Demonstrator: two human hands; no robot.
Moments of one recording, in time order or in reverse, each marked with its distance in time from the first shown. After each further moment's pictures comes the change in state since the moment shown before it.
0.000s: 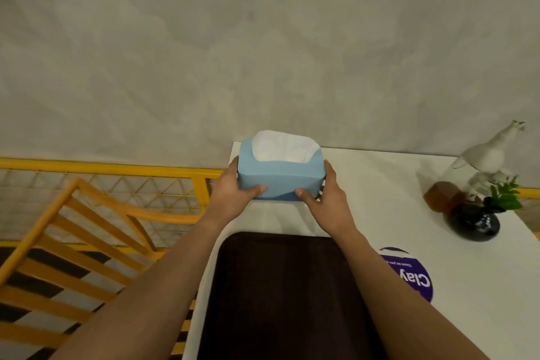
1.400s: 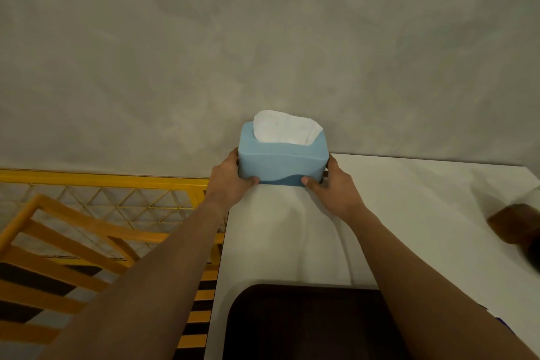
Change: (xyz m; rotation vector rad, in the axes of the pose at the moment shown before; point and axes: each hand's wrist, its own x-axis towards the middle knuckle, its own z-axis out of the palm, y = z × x) left_hand 0.137 -0.092 -0.005 0.267 -0.010 -0.080; right_hand 0.134 0.060 0.061 -0.165 -0.104 0.088
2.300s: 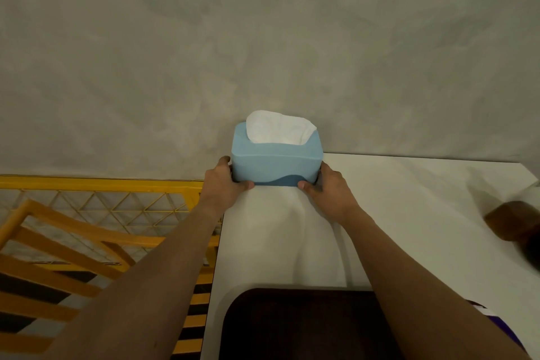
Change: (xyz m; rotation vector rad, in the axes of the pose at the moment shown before) left_hand 0.000 -0.003 0.002 0.018 -0.021 -0.101; right_hand 0.000 -0.001 0.003 -0.088 -0.004 -0.039
